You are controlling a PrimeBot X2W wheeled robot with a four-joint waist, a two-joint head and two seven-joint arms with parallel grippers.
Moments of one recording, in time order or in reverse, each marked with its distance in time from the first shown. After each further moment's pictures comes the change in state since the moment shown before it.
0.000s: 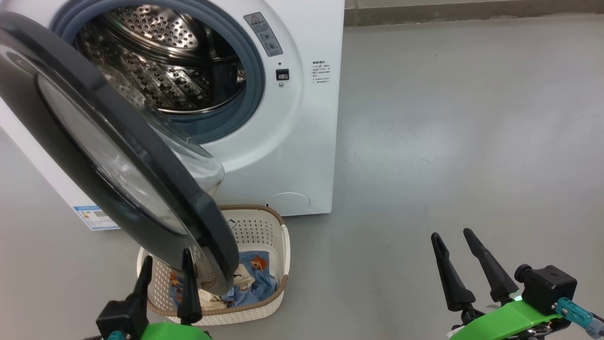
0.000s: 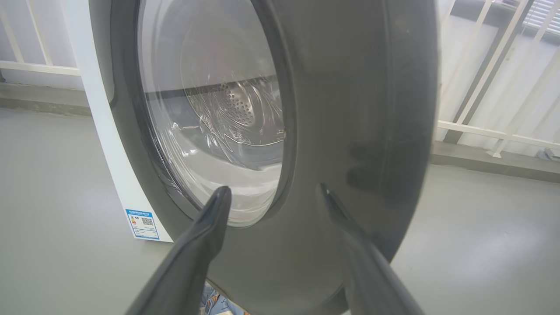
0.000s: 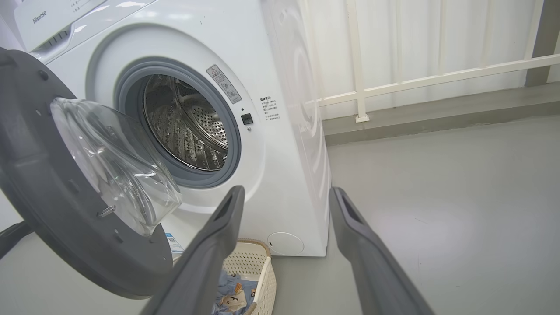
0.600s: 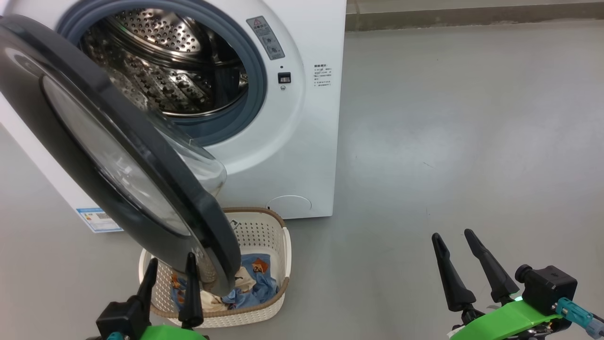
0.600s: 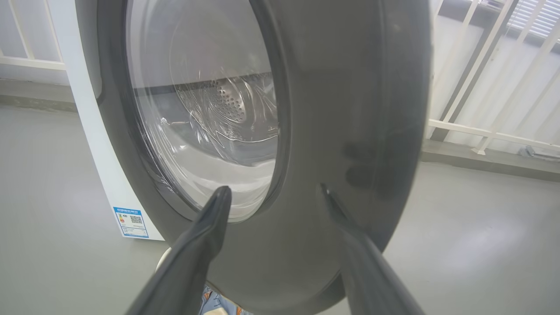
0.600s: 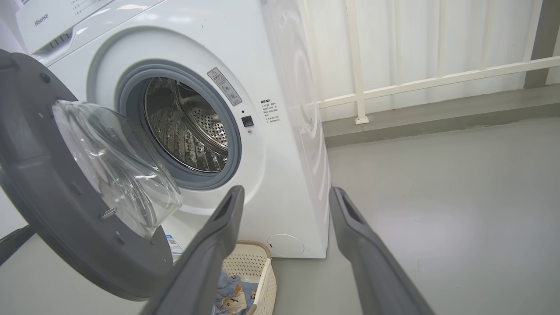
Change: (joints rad) left arm 0.001 0.000 0.008 0.022 -0.012 -0.091 0.000; right arm 0.000 0.004 -0.006 0.006 -0.002 0.000 0.000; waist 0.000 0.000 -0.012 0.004
